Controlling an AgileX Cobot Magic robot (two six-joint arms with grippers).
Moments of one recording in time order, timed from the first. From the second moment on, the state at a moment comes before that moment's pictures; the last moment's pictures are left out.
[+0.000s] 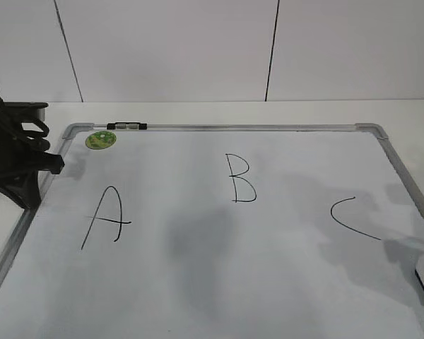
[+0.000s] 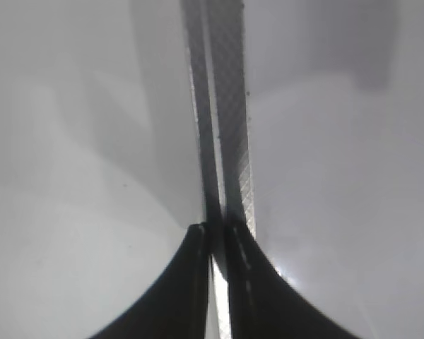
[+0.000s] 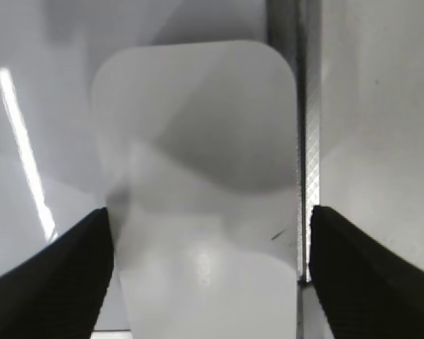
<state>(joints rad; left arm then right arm) -0.13 1.99 -1.31 -0.06 0.91 -0.01 0.00 1.39 -0.65 0.06 0.85 0.04</state>
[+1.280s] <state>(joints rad) -0.13 1.99 -1.31 -0.06 0.91 -0.01 0.00 1.44 -0.87 0.07 1.05 0.04</state>
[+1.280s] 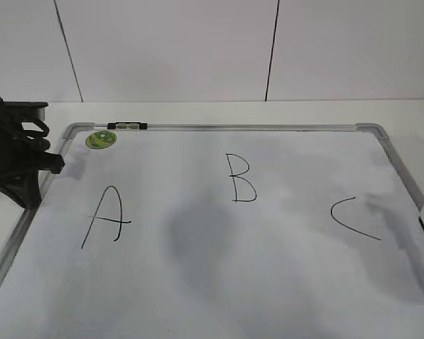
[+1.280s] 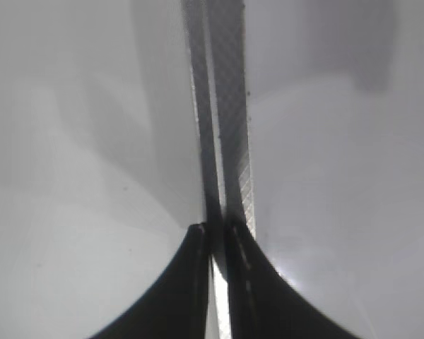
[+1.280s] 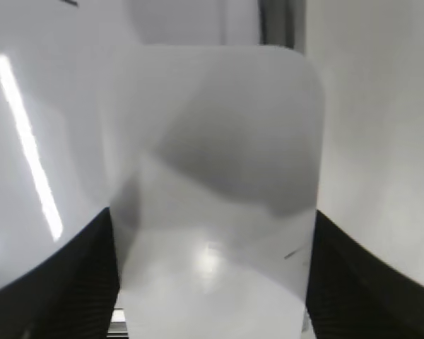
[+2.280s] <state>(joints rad) -0.13 1.99 -1.31 -0.06 0.91 -0.01 0.34 2.12 -1.82 0.13 1.22 0.13</state>
